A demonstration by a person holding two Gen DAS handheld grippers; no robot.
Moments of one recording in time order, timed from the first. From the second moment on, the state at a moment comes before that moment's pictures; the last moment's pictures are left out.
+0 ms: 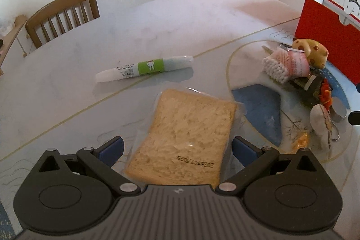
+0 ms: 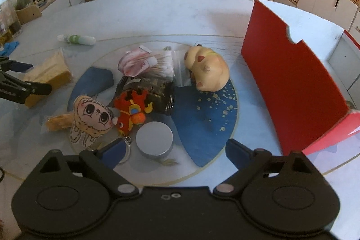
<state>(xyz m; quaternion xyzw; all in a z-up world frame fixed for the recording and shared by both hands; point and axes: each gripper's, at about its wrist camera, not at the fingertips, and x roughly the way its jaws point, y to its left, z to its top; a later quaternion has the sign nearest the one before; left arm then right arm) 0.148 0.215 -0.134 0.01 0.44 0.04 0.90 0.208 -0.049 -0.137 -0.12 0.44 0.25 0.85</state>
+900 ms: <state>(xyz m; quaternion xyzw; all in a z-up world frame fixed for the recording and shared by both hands) 0.136 0.206 -0.136 -0.01 0.42 0.06 0.91 0.205 -0.047 -0.142 -0.11 0.43 0.26 0.86</state>
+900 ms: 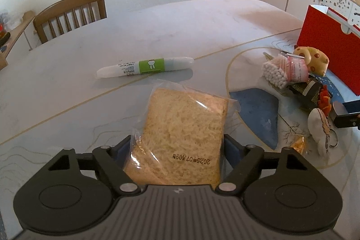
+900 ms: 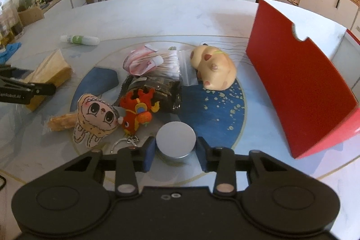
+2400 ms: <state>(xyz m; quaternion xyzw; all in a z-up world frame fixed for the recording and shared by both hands) 0.179 -0.029 -0.024 -0.03 0.39 -0.04 0.92 0.237 -0.235 -0.027 -0.04 0.37 0.27 0.89</state>
